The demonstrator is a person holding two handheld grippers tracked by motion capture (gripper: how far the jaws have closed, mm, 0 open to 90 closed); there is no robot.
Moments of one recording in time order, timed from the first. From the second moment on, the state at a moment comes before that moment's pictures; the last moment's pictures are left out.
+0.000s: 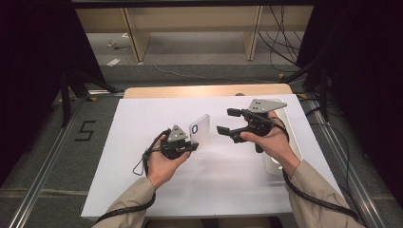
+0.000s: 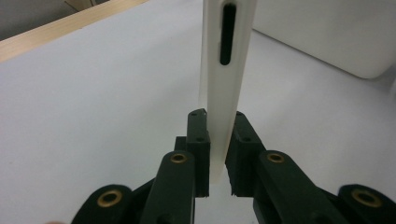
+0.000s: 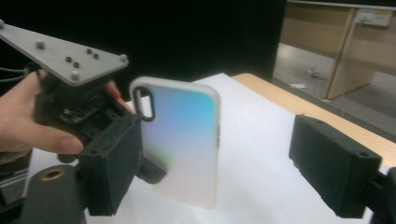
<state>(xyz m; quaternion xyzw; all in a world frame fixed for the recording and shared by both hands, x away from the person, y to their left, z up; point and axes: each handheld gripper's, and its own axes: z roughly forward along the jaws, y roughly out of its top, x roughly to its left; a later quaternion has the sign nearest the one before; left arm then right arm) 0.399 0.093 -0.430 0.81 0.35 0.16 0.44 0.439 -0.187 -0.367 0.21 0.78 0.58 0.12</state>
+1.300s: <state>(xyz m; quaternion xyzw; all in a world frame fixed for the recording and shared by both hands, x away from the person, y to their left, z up) 0.403 0.083 -0.424 0.79 0.39 0.14 0.44 0.430 -0.184 -0.377 0.26 0.74 0.59 0.17</state>
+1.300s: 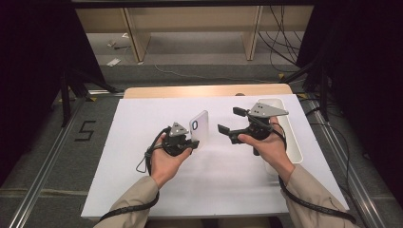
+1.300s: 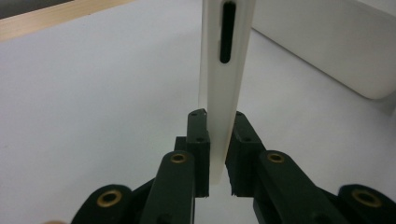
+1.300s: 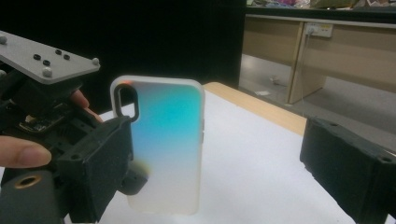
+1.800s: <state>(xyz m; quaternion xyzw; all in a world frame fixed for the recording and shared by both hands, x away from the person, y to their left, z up) 0.401 0.068 -0.421 0.80 0.39 0.13 0.44 0.424 -0.172 -0.379 0.26 0.74 0.59 0.17</state>
